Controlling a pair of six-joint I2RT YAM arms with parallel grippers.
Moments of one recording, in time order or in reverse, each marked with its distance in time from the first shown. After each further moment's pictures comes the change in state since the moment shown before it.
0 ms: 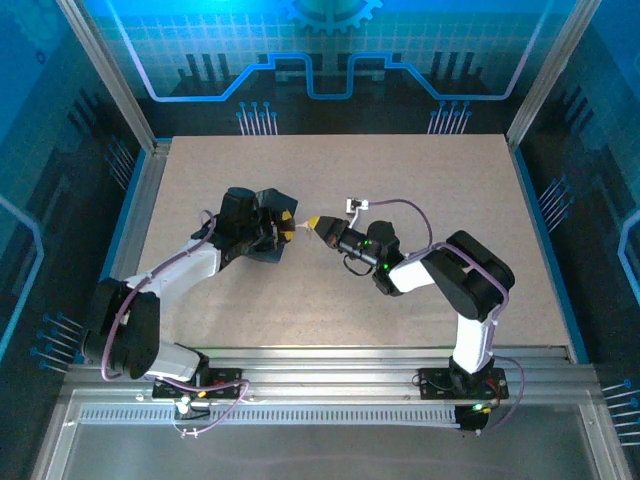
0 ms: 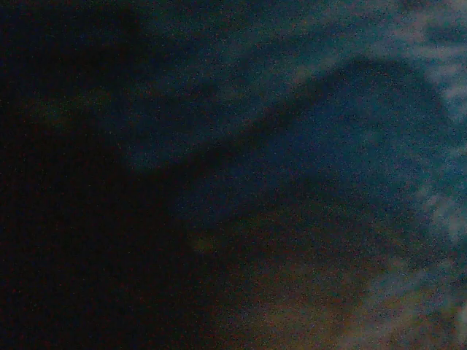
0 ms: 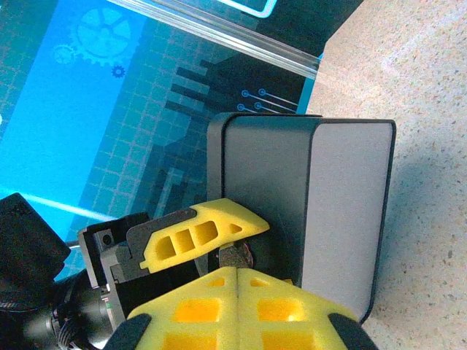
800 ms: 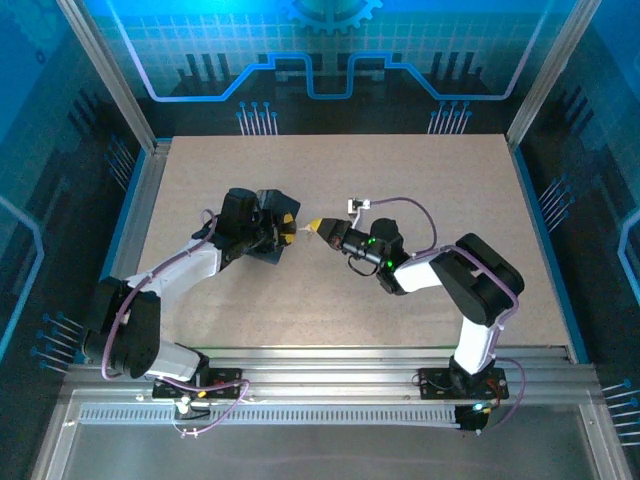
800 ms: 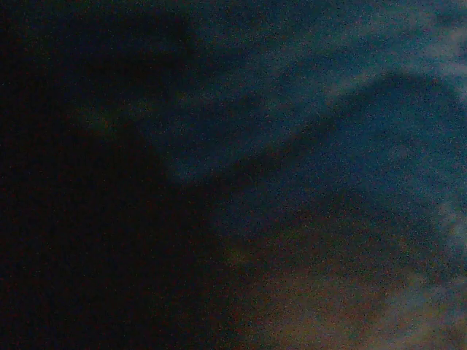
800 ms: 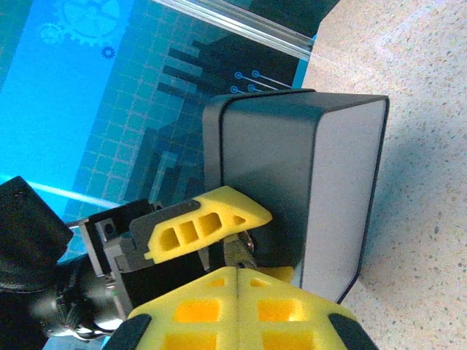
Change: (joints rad) left arm -0.002 0.005 0.000 -0.018 0.025 0.052; right arm -0.021 -0.053 -0.020 -0.085 -0.057 -0.023
